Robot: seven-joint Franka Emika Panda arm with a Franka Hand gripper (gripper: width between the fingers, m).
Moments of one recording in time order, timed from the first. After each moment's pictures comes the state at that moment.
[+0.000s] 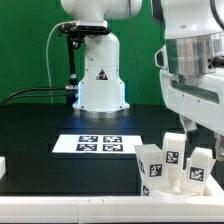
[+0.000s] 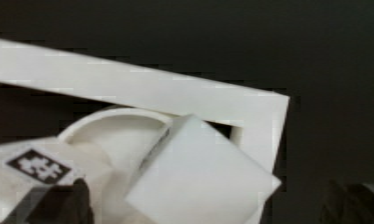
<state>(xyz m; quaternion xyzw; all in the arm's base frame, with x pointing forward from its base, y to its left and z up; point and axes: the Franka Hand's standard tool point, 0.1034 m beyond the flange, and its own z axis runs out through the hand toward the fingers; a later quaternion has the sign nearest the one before) 0.607 0.125 0.094 -0.78 0.62 0.05 0.07</state>
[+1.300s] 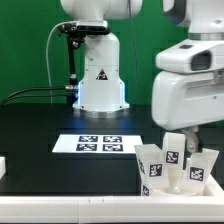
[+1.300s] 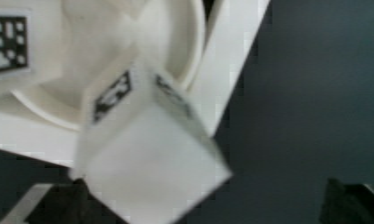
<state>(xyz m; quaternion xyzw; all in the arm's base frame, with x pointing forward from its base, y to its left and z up) 0.605 0.145 0.098 -0.98 -0.18 0.00 0.03</state>
